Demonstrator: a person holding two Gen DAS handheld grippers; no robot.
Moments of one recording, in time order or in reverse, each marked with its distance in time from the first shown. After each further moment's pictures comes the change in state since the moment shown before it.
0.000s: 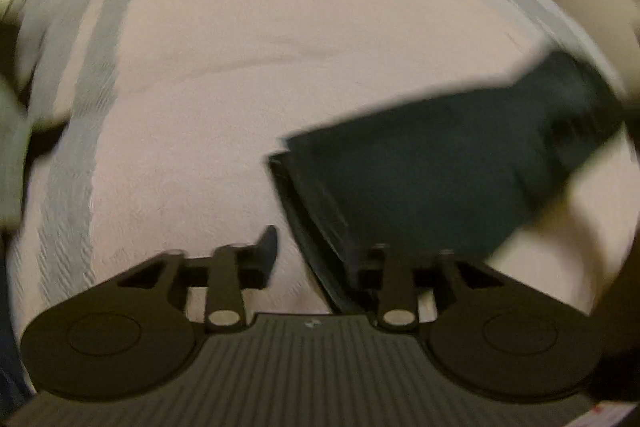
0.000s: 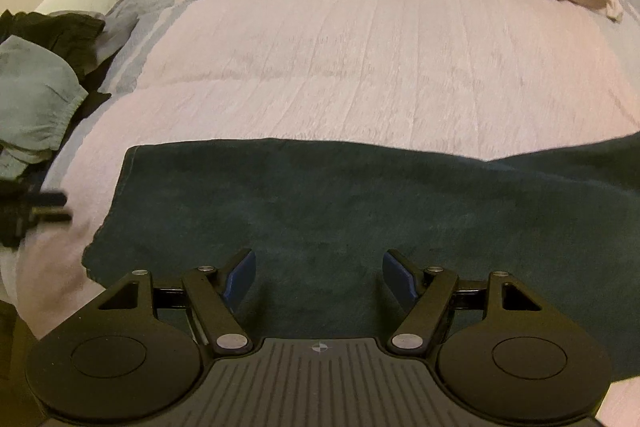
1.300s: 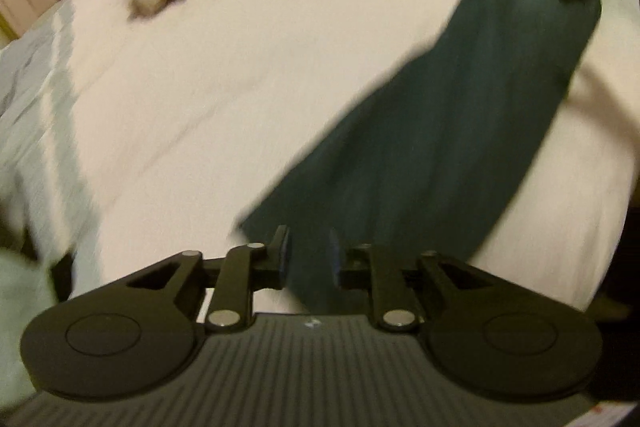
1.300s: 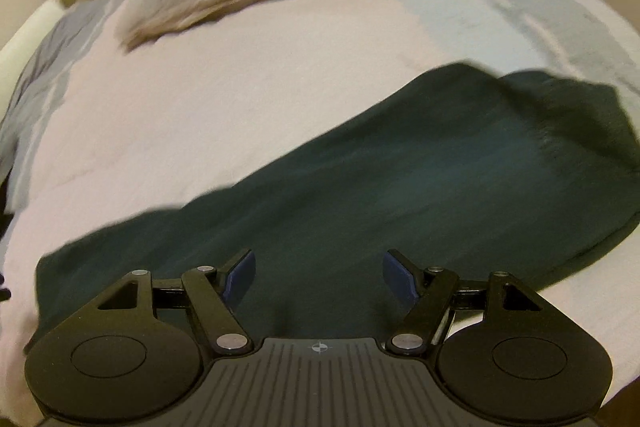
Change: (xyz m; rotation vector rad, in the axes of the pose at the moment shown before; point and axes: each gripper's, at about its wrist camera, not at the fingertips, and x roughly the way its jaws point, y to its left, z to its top) left arm 0.017 -0.053 0.093 0.307 0.075 0.035; right arm -0.107 -0.139 -0.021 0.355 -0.125 -0.268
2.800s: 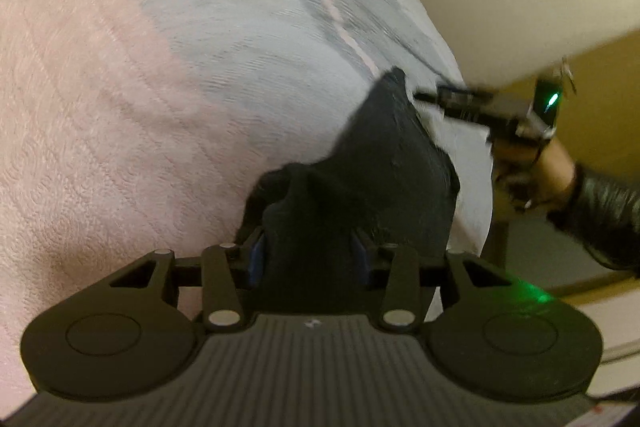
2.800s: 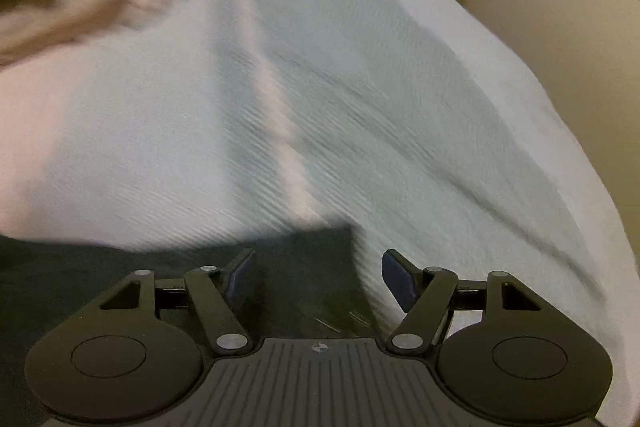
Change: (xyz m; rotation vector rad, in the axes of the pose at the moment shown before) left arm 0.284 -0.224 0.418 -0.121 0.178 -0.838; right arm 0.073 -0.397 0.141 -0.084 -0.089 -0.260
